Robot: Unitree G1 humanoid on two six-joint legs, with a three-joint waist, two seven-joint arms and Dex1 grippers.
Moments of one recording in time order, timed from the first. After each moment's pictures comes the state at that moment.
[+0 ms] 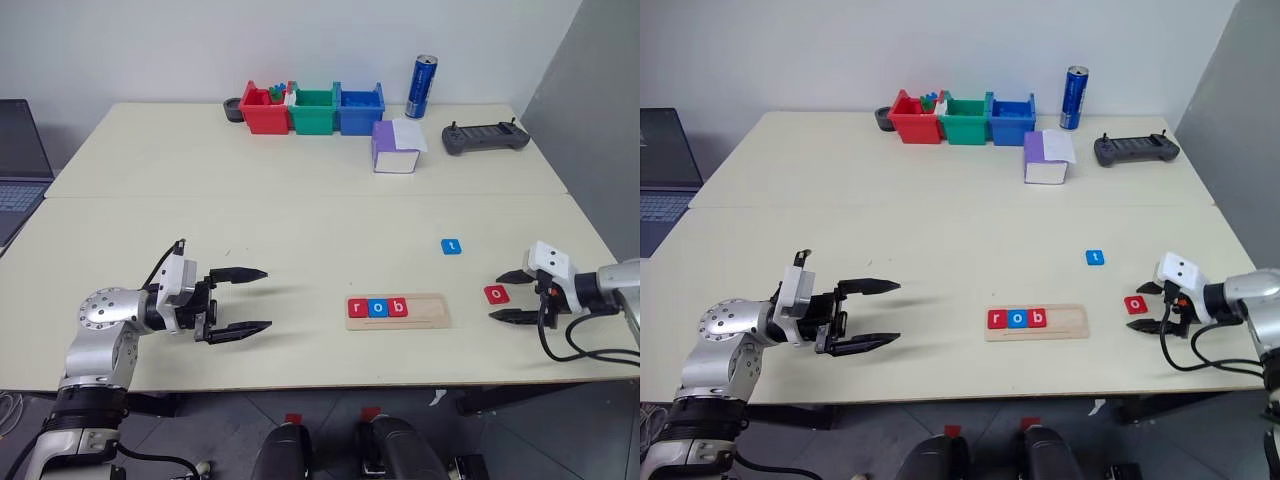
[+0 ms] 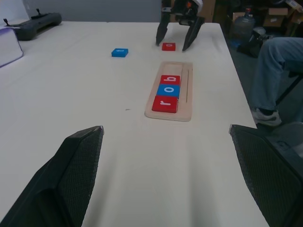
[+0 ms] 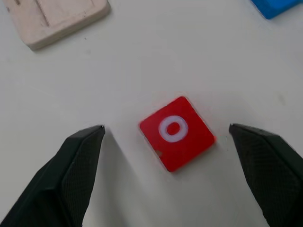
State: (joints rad) left arm -0.25 0.70 0.14 0.23 -0.51 -0.07 -1.52; right arm -0.63 -0.94 0.16 0.73 0.09 -0.03 1.40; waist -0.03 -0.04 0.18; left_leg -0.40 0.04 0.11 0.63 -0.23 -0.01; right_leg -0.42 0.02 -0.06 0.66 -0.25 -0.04
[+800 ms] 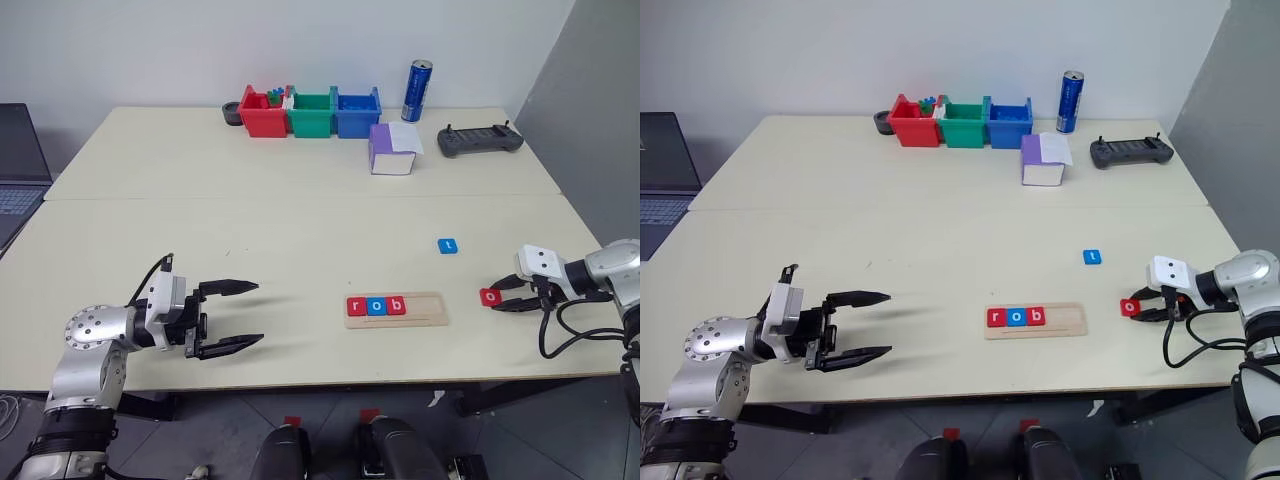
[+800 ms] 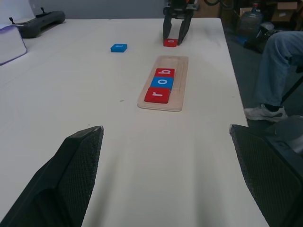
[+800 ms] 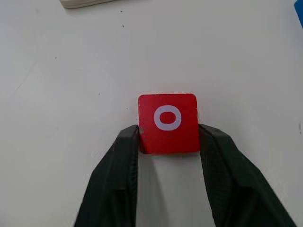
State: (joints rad) left arm -0.16 0.71 0.17 0.17 -0.51 -0.08 -1.49; right arm -0.80 -0.87 0.22 1.10 -0.06 -0.44 1.51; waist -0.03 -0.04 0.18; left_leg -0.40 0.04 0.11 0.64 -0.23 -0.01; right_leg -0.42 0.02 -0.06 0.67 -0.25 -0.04
